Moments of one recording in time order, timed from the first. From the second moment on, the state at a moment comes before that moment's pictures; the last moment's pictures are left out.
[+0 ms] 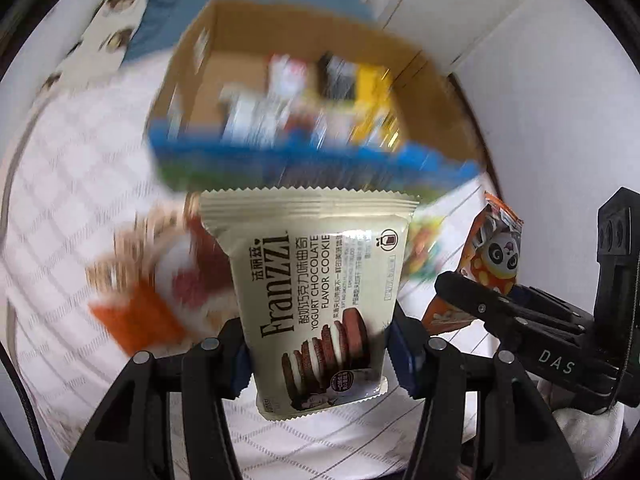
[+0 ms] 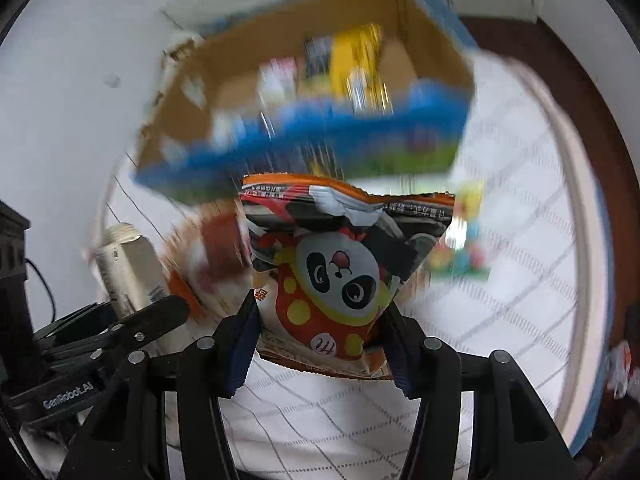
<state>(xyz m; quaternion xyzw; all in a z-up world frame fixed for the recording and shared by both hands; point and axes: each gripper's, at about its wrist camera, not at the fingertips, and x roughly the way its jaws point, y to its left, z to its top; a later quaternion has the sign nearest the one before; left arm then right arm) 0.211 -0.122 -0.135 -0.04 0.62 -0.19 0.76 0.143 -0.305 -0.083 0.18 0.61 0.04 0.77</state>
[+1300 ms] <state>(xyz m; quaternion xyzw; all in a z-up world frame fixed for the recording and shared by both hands) 0.505 -0.130 -0.230 0.04 0.71 -0.09 0.70 0.360 -0.339 -0.172 0.09 0.72 -0.01 0.68</state>
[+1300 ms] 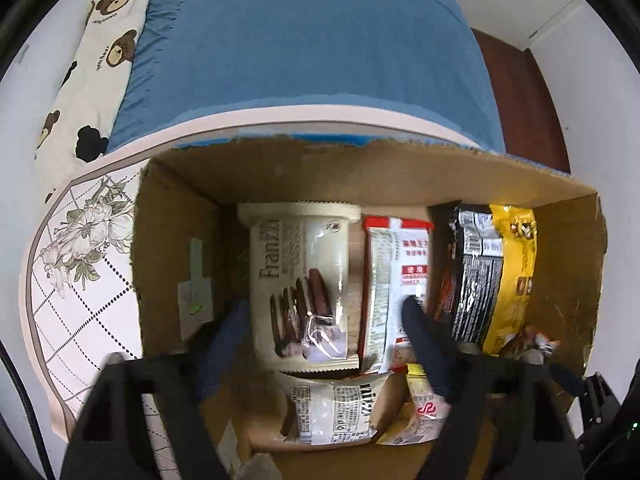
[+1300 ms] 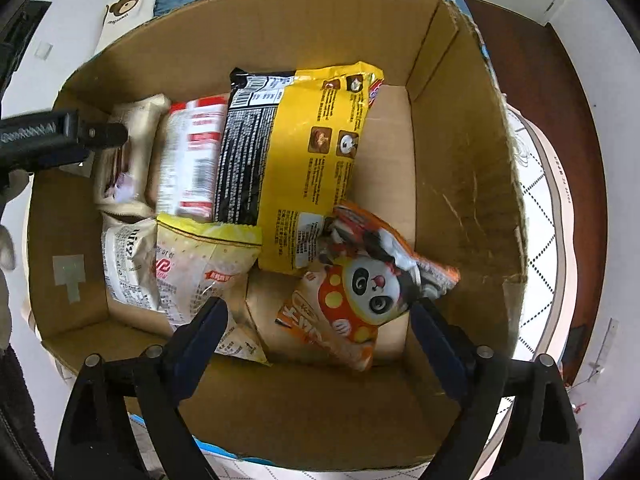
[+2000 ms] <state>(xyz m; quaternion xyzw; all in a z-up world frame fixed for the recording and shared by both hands) 0.393 -0.113 -0.144 0.04 0.58 -0.09 0.81 0.320 -0.336 -0.108 0.10 0.63 -0.04 0.77</state>
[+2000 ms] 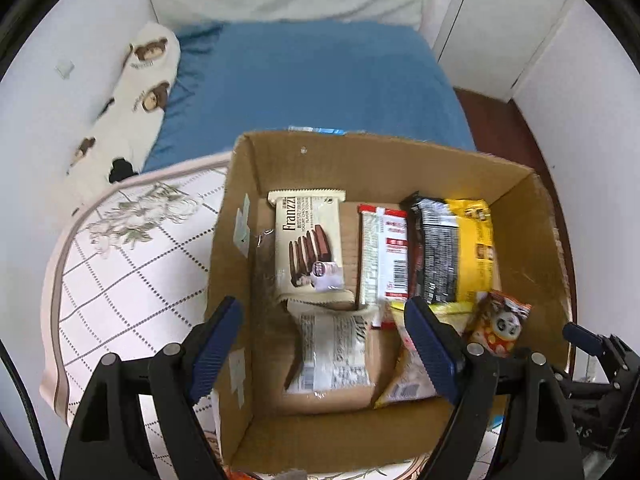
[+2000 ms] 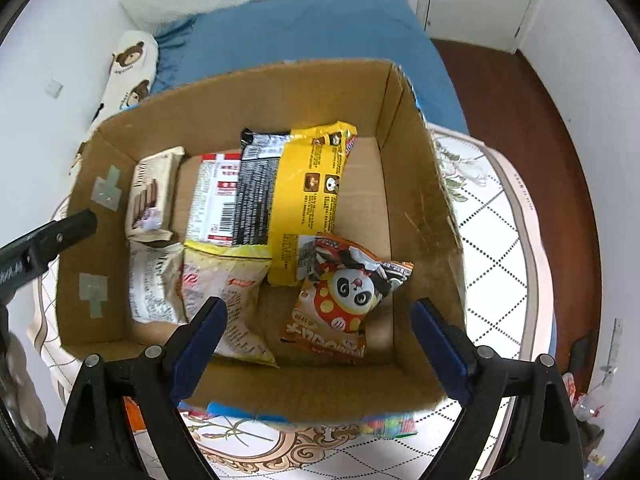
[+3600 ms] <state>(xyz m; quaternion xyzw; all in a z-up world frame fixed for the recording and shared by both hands) 0.209 0.071 -0.256 -0.06 0.68 0.04 0.73 0.231 -0.137 -0.187 0.11 0.66 0.10 0.74</state>
